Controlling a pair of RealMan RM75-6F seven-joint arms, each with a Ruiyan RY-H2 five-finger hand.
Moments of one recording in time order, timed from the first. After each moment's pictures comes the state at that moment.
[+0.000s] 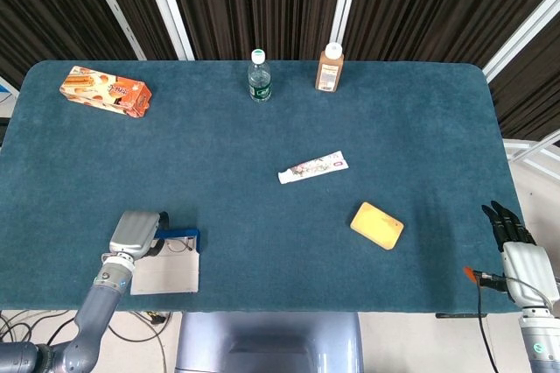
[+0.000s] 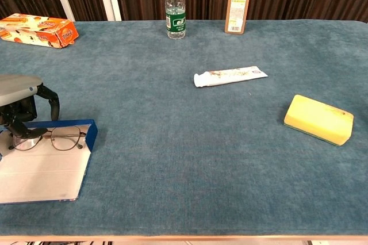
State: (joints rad) left arm -0.60 -1.41 -0.02 -1.81 0.80 1.16 0.67; right arm 0.07 -1.09 0.07 -1.68 -1.43 1.43 0.05
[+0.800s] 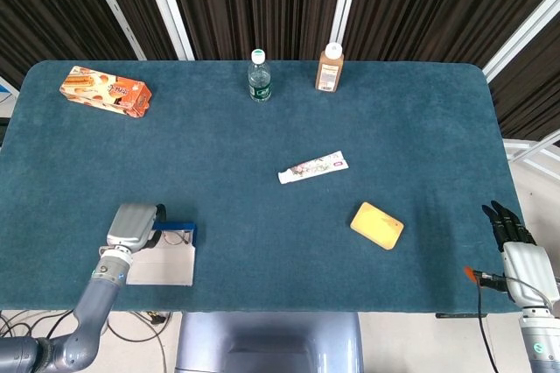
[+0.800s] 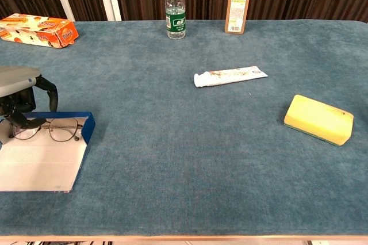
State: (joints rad) left arm -0.62 -1.41 -0.05 -1.76 0.80 1.15 0.66; right arm 0.07 -1.09 0.07 -1.68 -1.43 1.43 0.05
